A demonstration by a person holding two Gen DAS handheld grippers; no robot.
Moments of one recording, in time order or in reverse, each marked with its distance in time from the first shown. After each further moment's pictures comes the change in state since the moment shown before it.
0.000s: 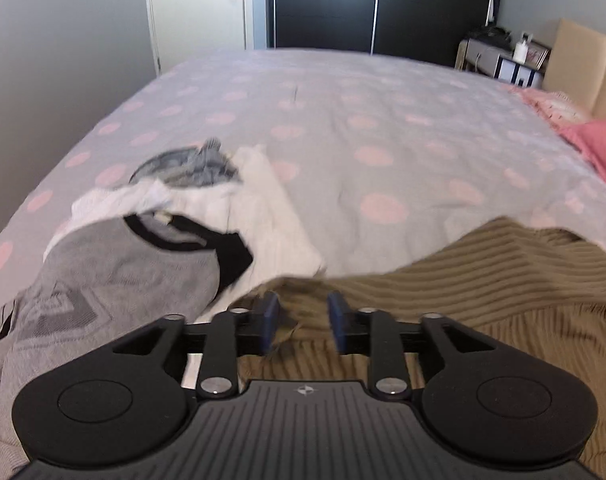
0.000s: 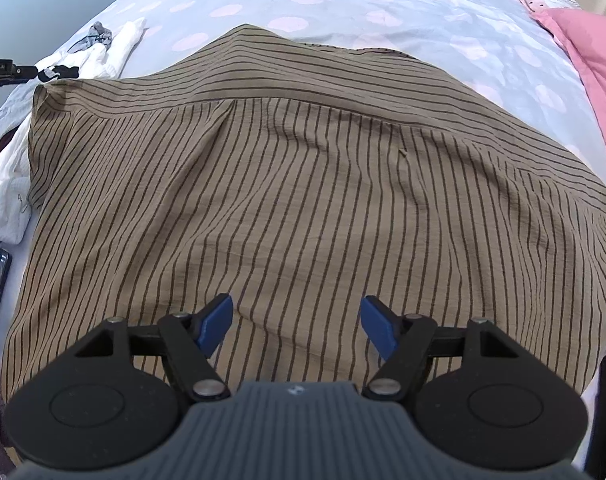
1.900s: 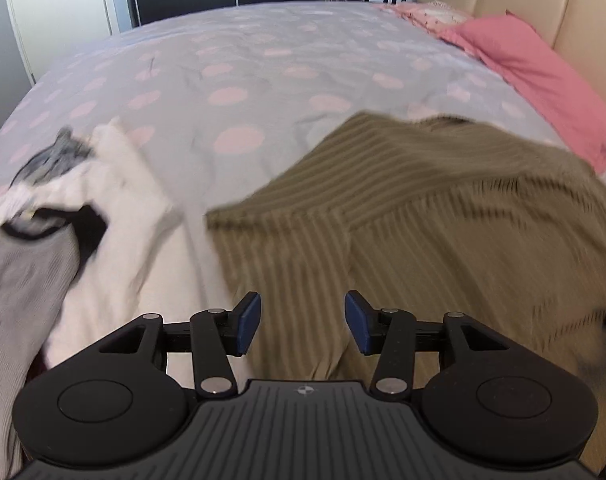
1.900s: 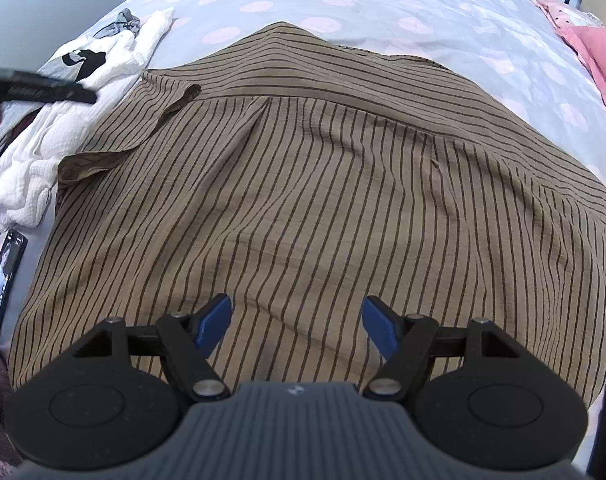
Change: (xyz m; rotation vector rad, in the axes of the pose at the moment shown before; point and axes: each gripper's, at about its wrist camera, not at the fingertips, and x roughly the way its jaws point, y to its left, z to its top) left arm -0.004 -0.055 -0.049 0.295 0.125 -0.248; right arm -0.002 0.021 0.000 -0.068 0.002 0.031
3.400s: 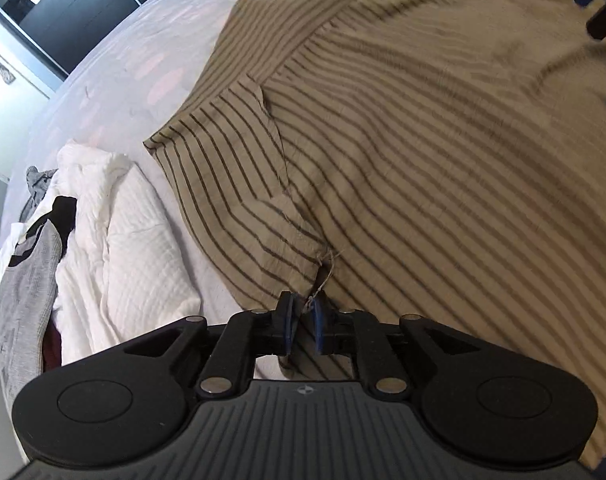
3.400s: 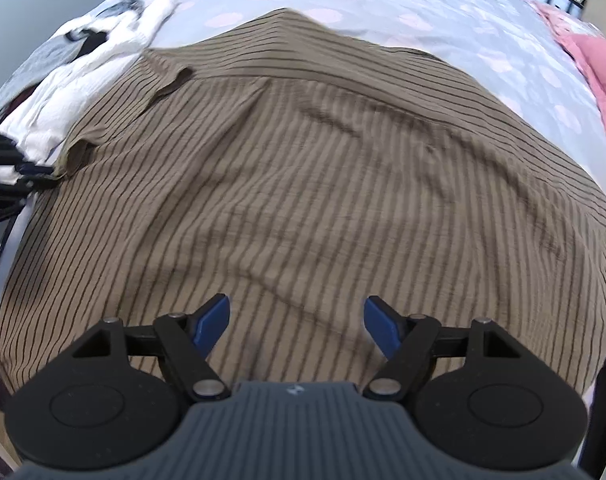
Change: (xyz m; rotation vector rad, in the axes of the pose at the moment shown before) left arm 0.001 -0.063 -0.085 0.470 0.155 0.134; right arm -0.004 -0.006 -0.018 -0.007 -0.001 -0.048
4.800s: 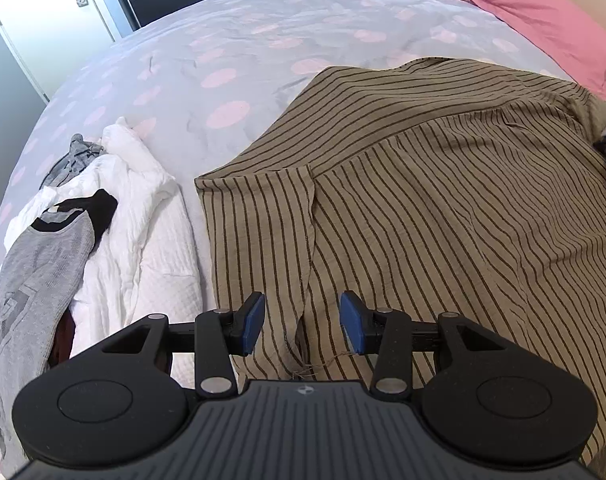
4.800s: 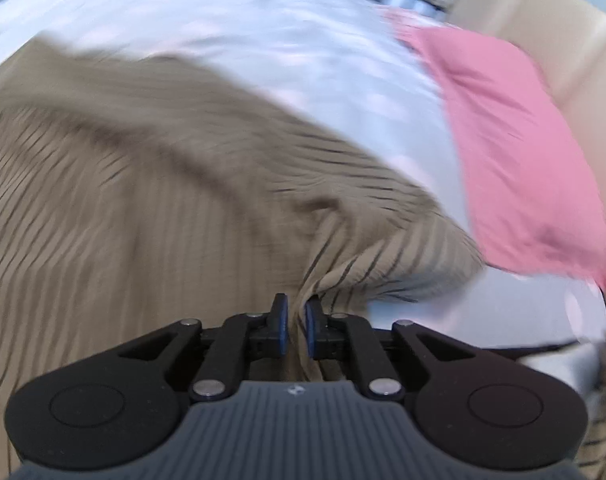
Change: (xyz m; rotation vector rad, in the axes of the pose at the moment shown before) left arm -0.037 0.029 0.064 -0.348 -0.051 -0.009; right arm 0.059 -0.145 0.002 0.028 -0.082 -0.382
